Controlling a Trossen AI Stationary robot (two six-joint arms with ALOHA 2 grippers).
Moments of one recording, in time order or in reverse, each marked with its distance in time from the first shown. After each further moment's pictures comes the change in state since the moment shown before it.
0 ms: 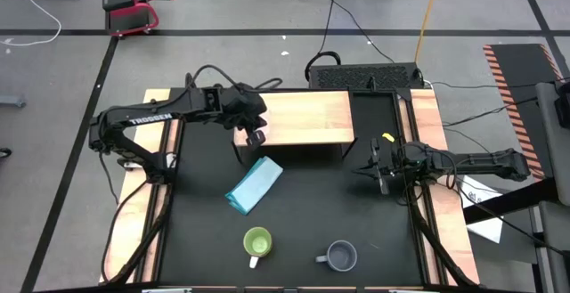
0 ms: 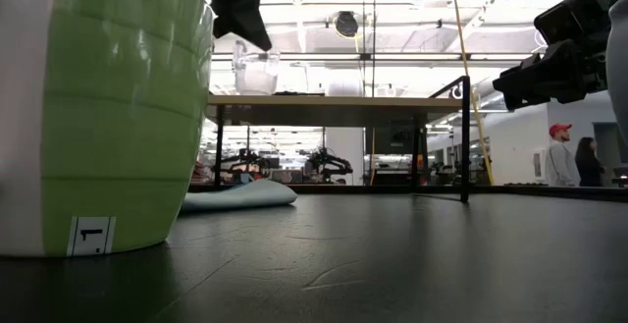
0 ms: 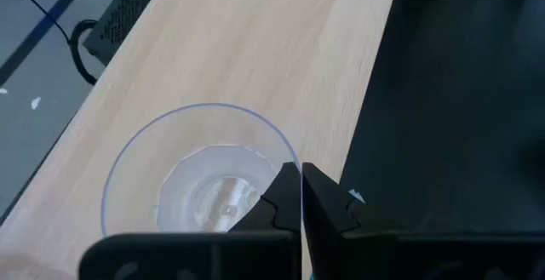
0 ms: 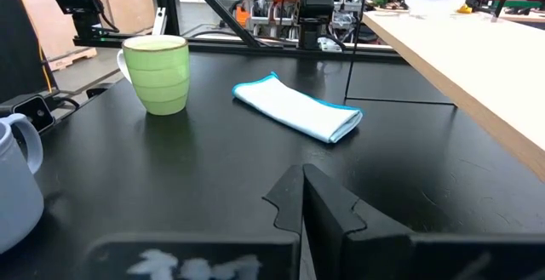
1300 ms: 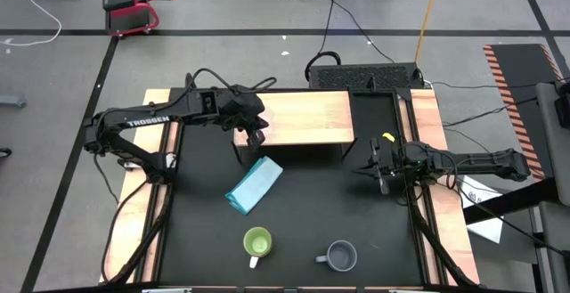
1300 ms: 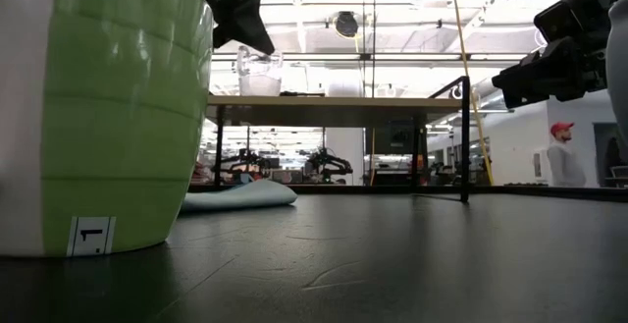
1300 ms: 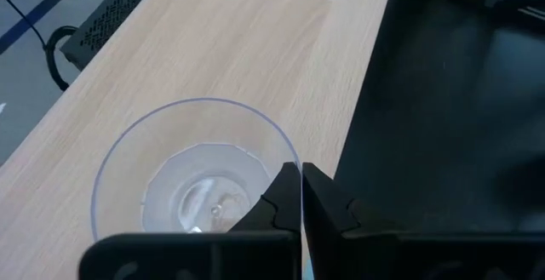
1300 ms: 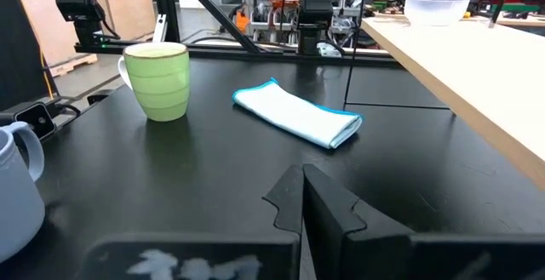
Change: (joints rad) left arm 0.022 -0.031 -0.122 0.113 0.065 -0.057; right arm 0.000 0.000 0.000 0.016 0.000 0.008
